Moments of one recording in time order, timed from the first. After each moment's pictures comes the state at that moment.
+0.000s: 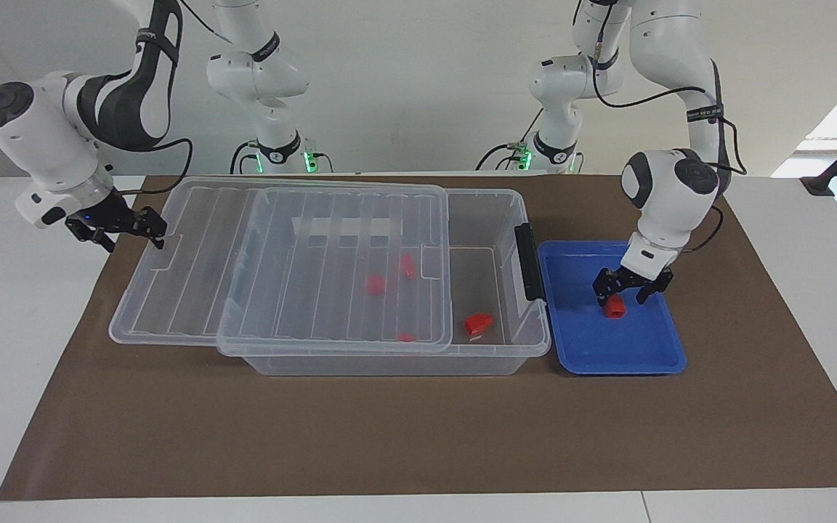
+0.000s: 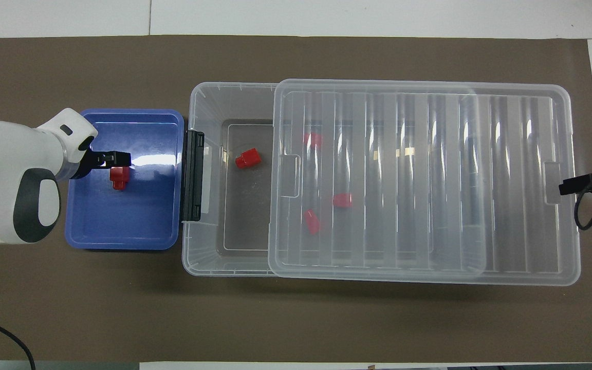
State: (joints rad) left arm 0.05 0.14 -0.12 -2.21 -0.01 2.46 -0.04; right arm 0.00 -0.02 -0.30 -2.01 -0.03 1.95 -0.34
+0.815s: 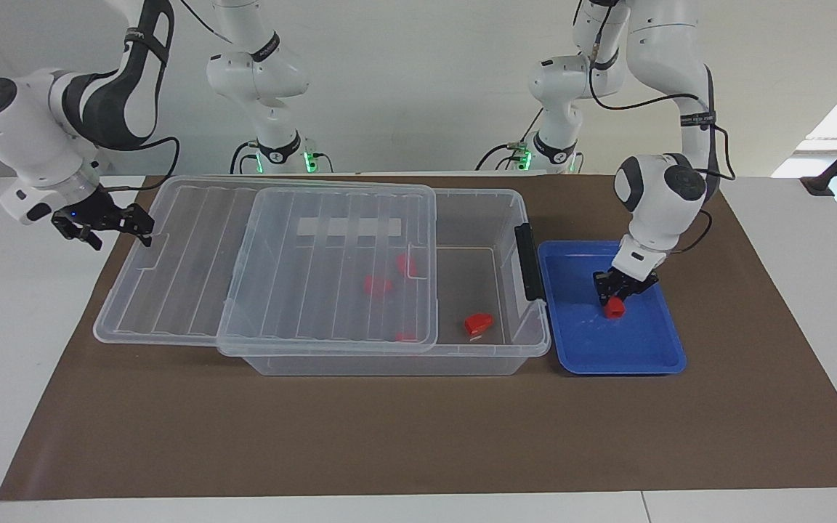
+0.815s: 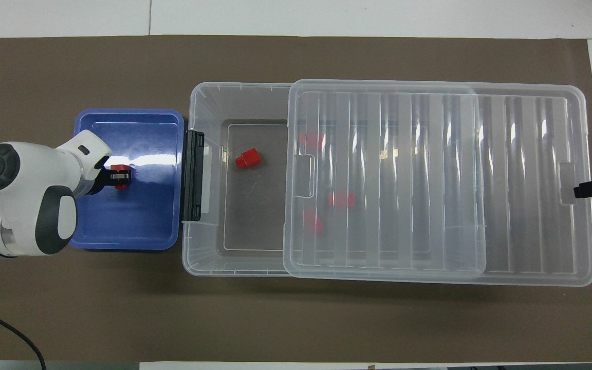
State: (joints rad) left arm 0.05 0.13 -0.12 -2.25 -0.01 2.48 -0.04; right arm 0.00 -0.02 -0.34 -2.01 -0.03 1.96 -0.40
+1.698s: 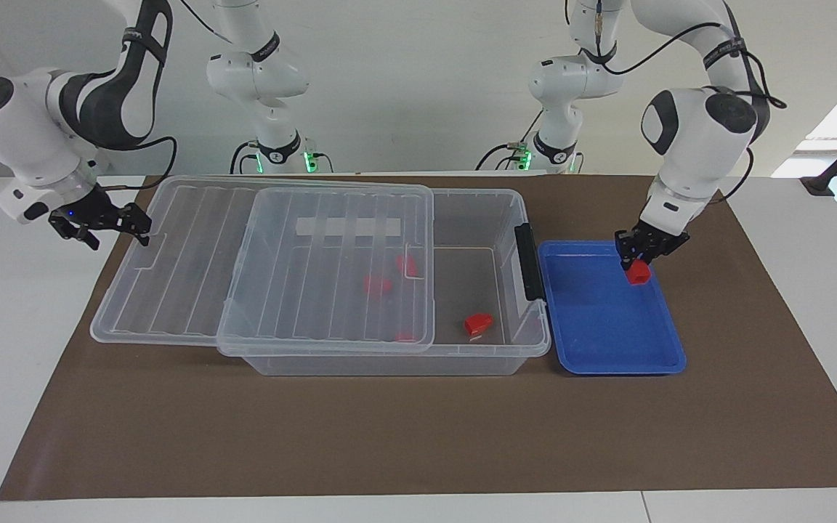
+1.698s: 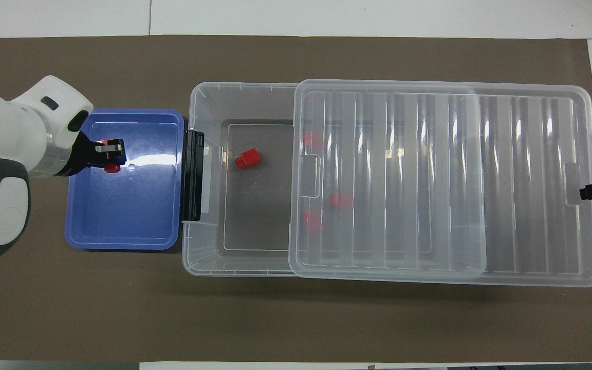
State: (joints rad) left arm -0.14 -0.05 -0.15 -1.90 -0.01 1.95 -0.35; right arm 0.00 -0.02 -0.37 -2.01 -0.03 1.96 -0.43
